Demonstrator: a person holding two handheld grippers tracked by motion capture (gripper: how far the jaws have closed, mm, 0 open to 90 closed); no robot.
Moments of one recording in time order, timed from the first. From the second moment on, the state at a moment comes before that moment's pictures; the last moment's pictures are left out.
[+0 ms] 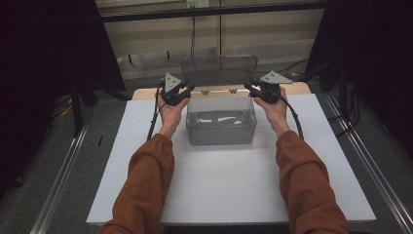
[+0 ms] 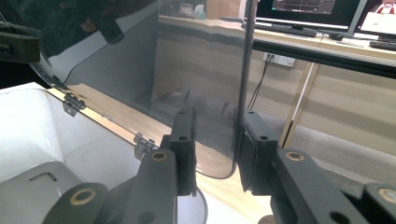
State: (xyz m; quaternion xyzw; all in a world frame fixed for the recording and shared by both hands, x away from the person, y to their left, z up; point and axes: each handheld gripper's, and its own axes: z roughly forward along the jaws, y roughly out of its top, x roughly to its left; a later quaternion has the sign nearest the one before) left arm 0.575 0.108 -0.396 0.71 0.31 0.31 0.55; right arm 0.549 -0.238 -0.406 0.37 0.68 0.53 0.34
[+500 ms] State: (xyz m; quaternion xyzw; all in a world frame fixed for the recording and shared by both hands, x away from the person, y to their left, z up) left arm 0.585 0.106 -0.404 0.72 0.35 0.27 0.54; right arm 0.555 -0.240 -0.405 0.38 0.68 0.54 0.33
